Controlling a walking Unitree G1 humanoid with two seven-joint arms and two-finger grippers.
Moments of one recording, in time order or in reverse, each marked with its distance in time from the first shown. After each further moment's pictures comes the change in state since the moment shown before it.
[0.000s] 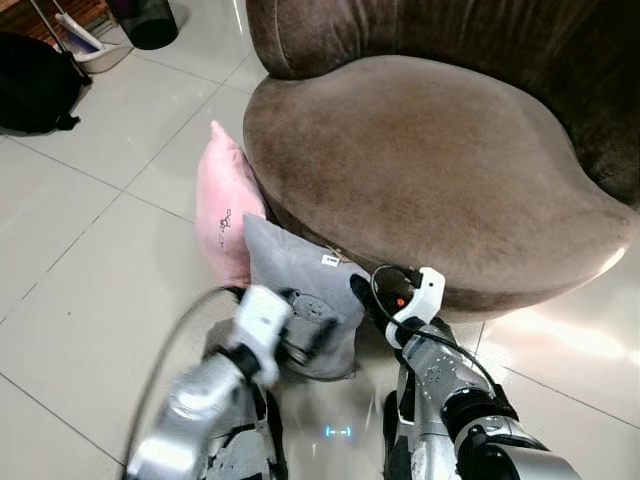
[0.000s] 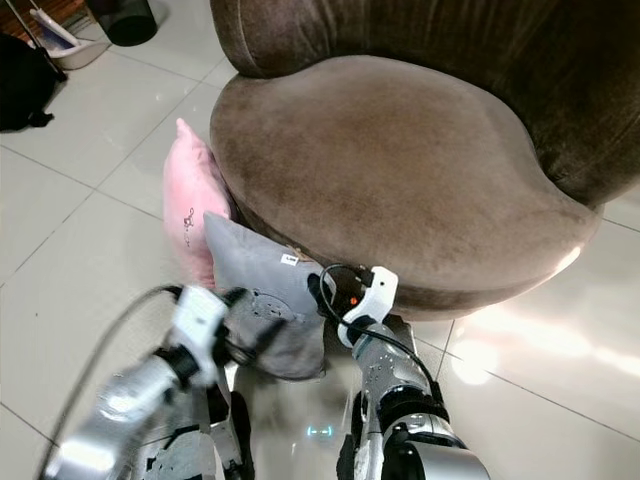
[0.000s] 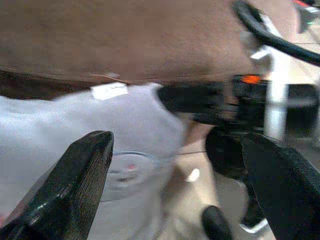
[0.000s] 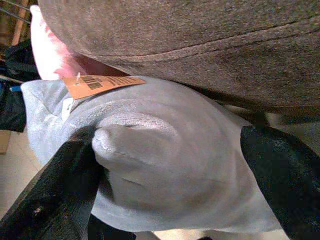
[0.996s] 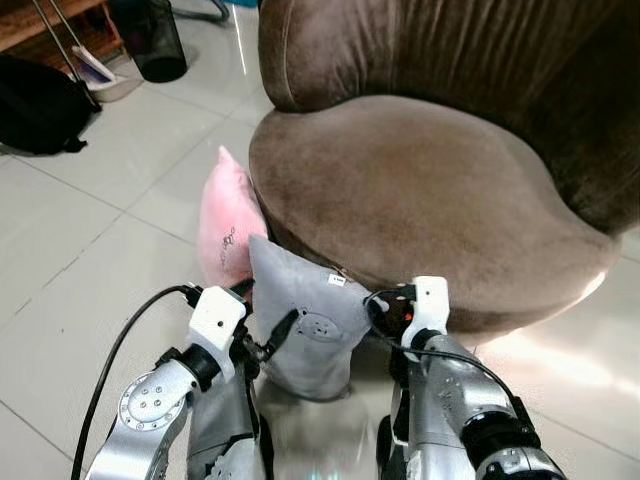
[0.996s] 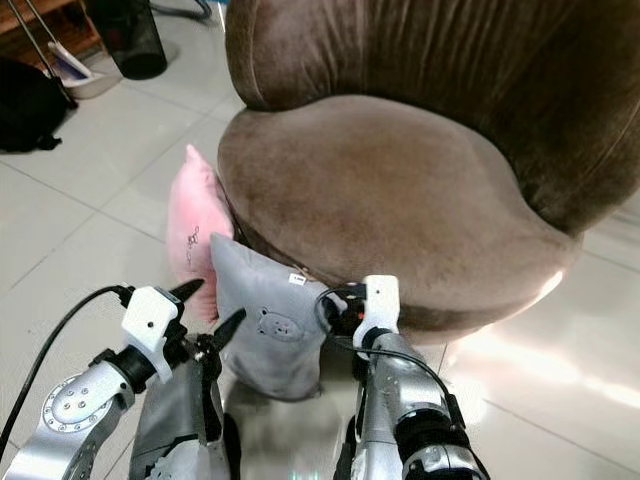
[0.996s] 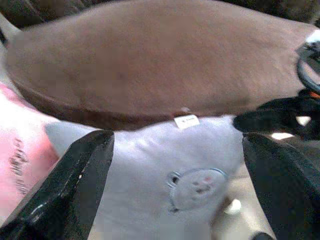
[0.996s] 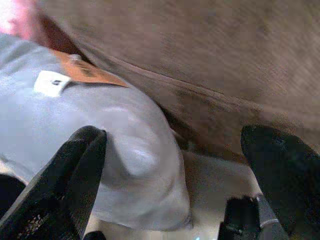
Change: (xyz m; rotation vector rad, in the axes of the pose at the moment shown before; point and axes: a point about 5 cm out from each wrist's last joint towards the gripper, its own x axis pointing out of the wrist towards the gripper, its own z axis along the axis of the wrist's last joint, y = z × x) left arm -0.038 0.038 0.008 0.080 -0.042 0.105; right arm -0.019 -0.023 0.007 -0.414 0.068 -0.166
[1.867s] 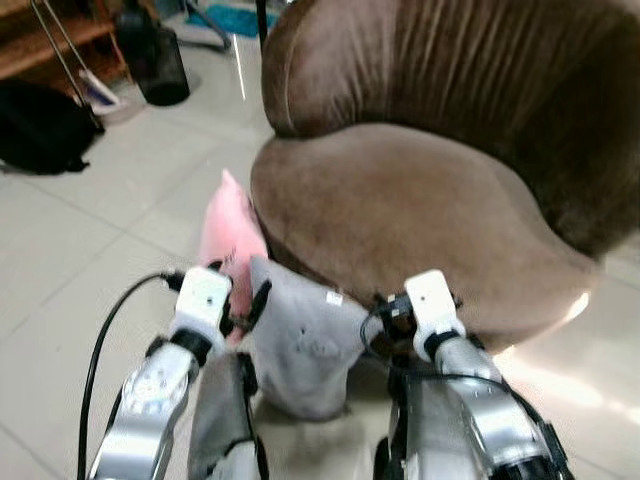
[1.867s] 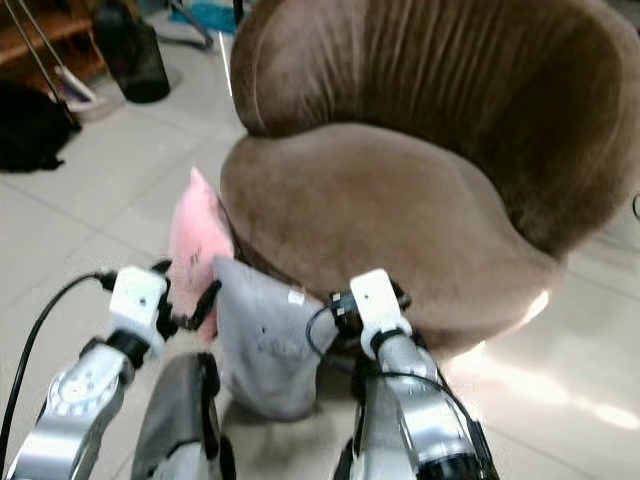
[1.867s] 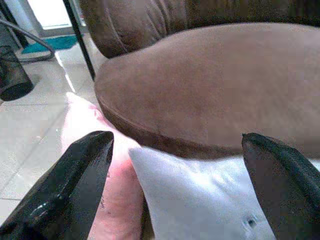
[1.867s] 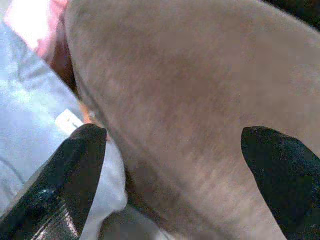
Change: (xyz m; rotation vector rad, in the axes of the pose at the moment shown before) left arm 0.006 0.024 -0.003 0.059 0.004 0.277; right arm -0.038 0.014 0.023 -0.514 -0.132 -0.029
